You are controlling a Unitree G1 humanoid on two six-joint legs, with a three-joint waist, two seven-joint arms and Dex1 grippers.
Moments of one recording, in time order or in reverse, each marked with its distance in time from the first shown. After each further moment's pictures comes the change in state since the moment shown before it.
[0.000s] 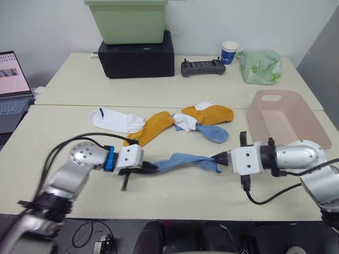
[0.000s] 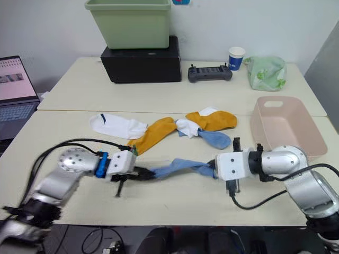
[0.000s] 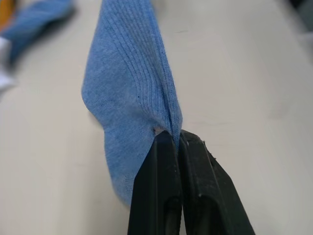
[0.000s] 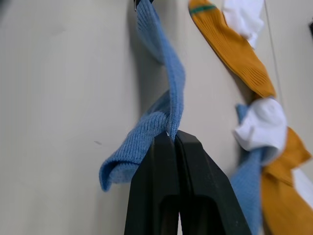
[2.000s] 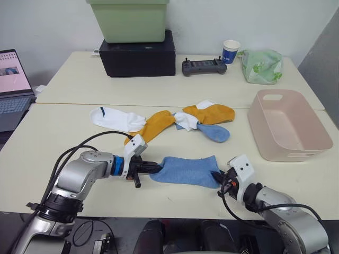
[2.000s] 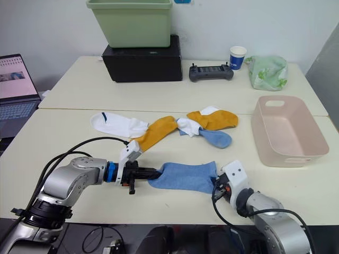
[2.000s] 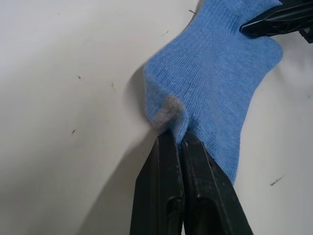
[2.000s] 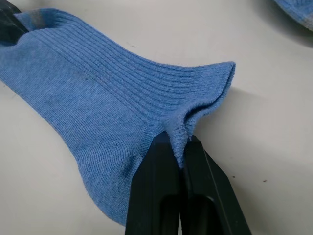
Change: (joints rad) left arm 0.005 -0.231 0.069 0.004 -0.031 0.607 0.342; right arm 0.419 0.518 -0.069 -0.123 0.150 0.587 -0.695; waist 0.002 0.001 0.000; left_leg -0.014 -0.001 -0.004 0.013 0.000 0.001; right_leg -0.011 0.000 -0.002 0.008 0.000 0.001
